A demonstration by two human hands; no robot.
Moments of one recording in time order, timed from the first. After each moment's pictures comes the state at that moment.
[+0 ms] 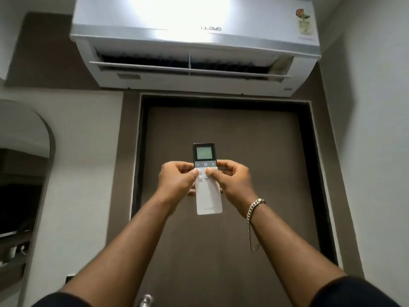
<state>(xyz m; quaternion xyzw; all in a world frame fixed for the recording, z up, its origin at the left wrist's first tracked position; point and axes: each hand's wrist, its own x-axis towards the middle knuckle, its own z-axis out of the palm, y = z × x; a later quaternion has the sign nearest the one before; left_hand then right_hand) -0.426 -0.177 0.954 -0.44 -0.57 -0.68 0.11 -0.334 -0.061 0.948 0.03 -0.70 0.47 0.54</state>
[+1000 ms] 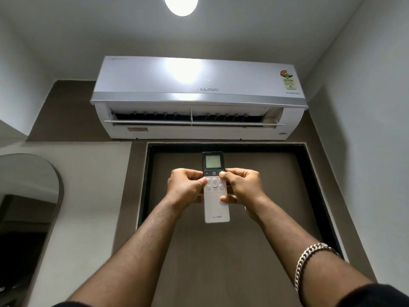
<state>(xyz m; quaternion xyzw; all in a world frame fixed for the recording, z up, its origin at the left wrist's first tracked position) -0.394 -0.193 1.039 -0.50 -0.55 -0.65 0.18 -0.303 -0.067 1.038 0.03 -0.67 0.48 0.57</state>
